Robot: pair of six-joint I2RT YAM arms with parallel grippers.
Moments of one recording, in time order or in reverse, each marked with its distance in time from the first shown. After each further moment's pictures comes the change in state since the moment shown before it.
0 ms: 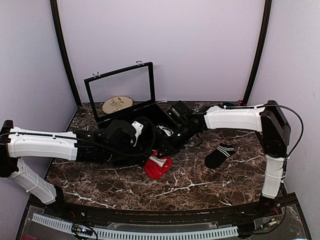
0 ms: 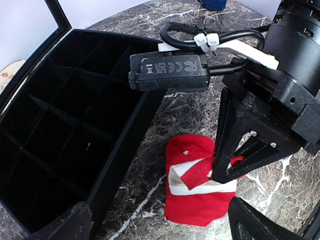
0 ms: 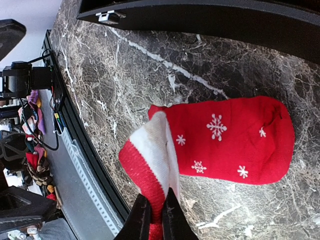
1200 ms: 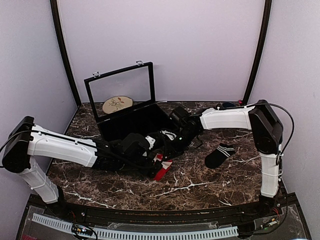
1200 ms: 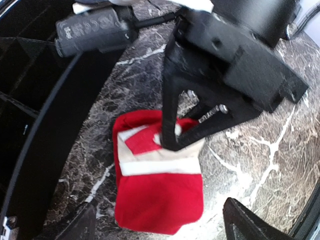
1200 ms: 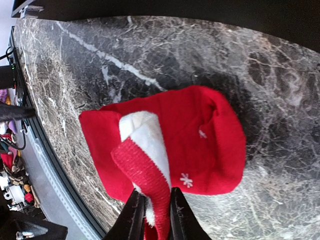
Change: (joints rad) left arm -0.038 0.192 -0.011 0.120 0.127 -0.087; right arm -0.055 0.098 0.013 -0.054 0.063 -0.121
